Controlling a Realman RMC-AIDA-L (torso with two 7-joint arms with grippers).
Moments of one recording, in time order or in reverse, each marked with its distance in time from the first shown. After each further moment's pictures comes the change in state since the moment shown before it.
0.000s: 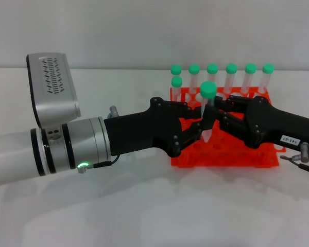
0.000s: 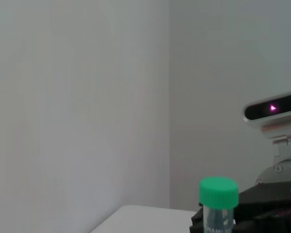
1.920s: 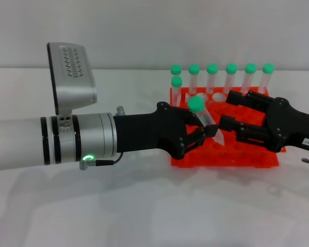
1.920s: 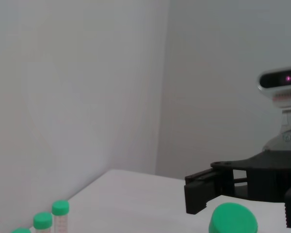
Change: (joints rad) left arm -0.050 0.005 -0.019 0.046 0.171 -0.009 -0.220; right arm -0.062 -0.034 0.012 -0.078 -0.021 -0.028 0.030
